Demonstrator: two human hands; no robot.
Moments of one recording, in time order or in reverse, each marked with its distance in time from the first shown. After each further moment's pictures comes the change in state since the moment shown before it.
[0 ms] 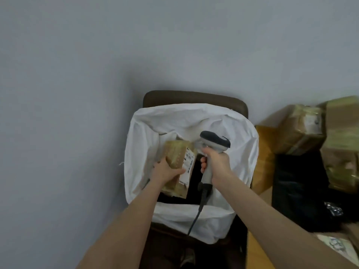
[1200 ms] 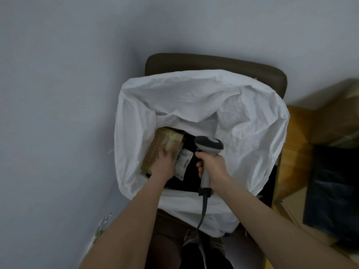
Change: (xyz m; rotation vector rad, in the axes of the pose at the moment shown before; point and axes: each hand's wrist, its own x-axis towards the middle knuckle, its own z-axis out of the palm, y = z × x) left_hand 0.086 -0.066 0.052 0.488 -0.034 0.071; right_hand 0.096 0.088 0.028 -0.161 -0.044 0.212
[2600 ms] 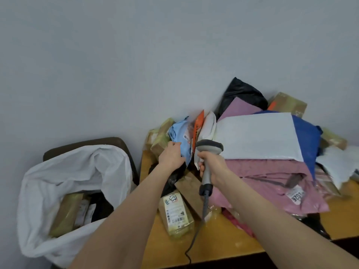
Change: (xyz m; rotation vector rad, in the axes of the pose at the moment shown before) left_hand -0.383 0.456 -0.040 0.039 0.346 0.738; right_hand -0.344 -0.017 -0.443 0.440 0.241 -0.412
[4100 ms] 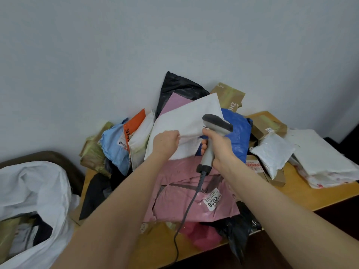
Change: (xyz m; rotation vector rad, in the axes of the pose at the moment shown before) left_hand 0.096 0.236 0.092 0.183 0.274 0.358; right_hand 0.051 -0.128 -0.235 0.246 0.124 -0.155
